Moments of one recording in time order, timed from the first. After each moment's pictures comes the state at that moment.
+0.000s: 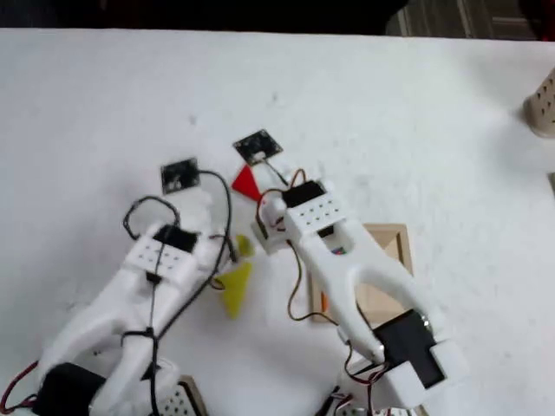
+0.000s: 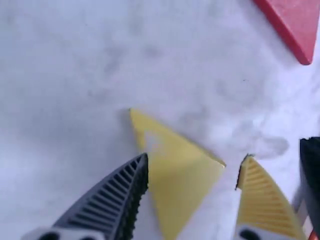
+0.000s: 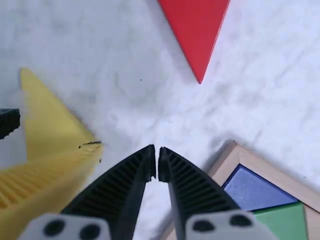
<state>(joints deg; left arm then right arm) 15.1 -23.2 57.7 50.1 37.8 -31.0 -2.3 28.2 59.3 8.3</state>
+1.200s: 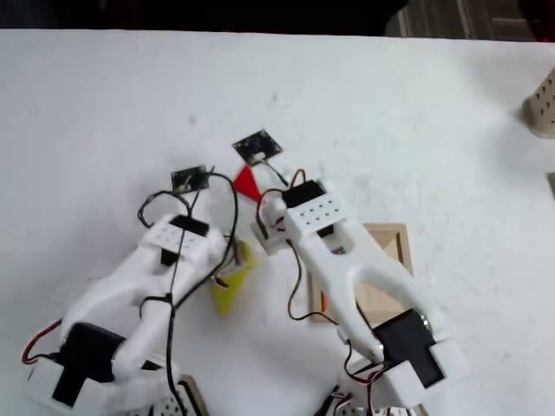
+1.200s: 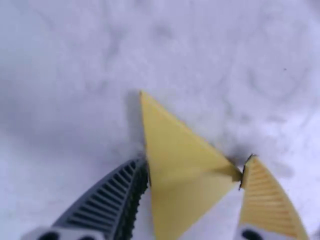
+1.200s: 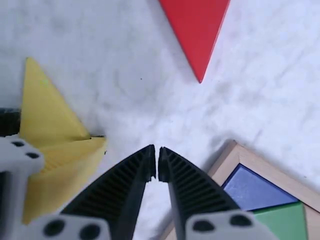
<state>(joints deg) 15.1 -8.6 53.0 50.1 37.3 -31.0 -2.3 28.2 59.3 8.5</state>
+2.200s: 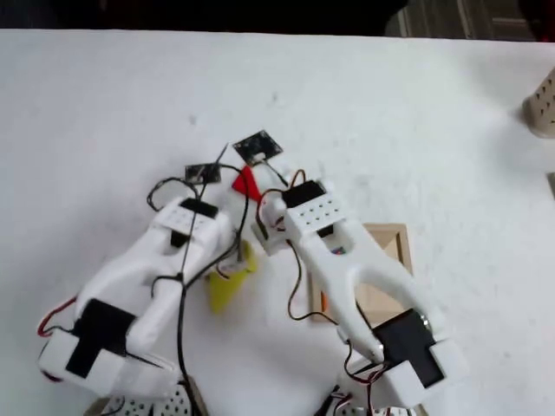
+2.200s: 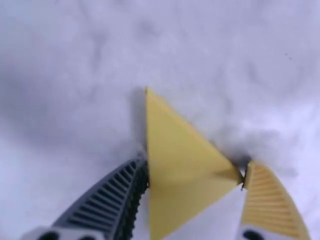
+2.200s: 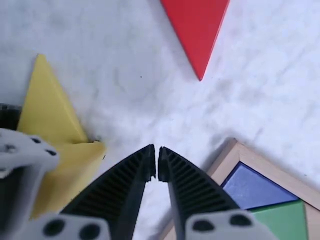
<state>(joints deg) 15.3 -0.5 45.0 57.4 31.0 -31.0 -2.3 28.2 59.7 8.5</state>
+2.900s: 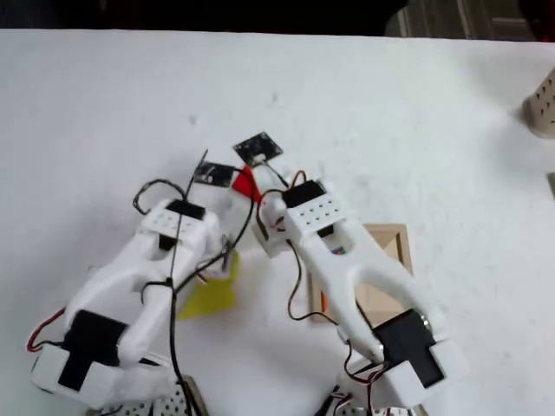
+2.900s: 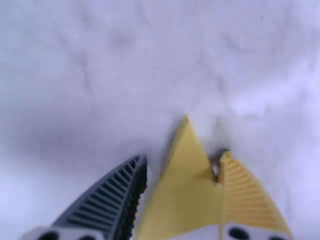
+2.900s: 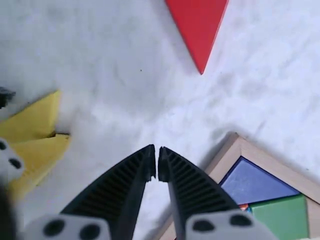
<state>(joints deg) 12.4 -4.7 46.3 61.0 7.6 -31.0 -2.3 28.2 61.3 8.5</state>
